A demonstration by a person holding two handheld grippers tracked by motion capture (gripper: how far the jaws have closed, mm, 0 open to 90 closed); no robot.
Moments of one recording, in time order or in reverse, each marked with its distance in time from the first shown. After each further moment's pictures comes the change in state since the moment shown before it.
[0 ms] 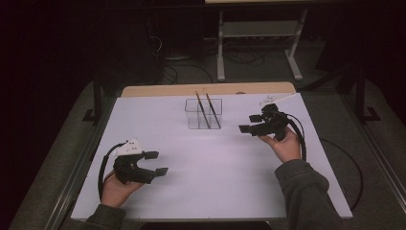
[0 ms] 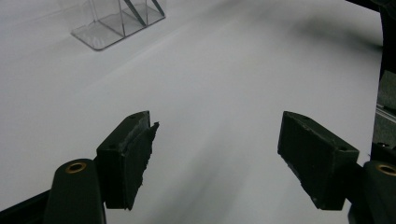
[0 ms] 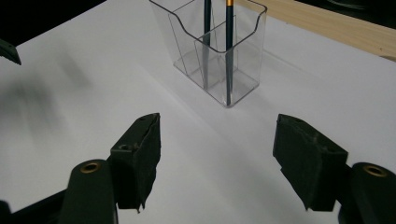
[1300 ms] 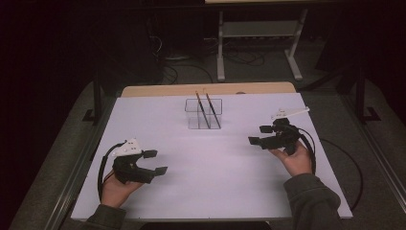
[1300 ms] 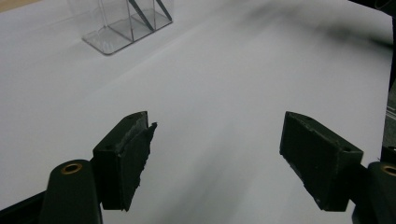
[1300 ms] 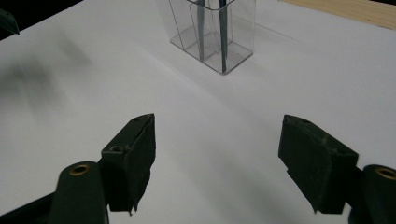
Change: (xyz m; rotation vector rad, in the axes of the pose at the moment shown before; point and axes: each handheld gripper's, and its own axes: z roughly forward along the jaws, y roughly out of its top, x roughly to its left) left arm -0.001 0.000 -0.002 -0.008 0.035 0.005; right arm 0.001 -0.043 -0.019 -0.017 -0.018 0.021
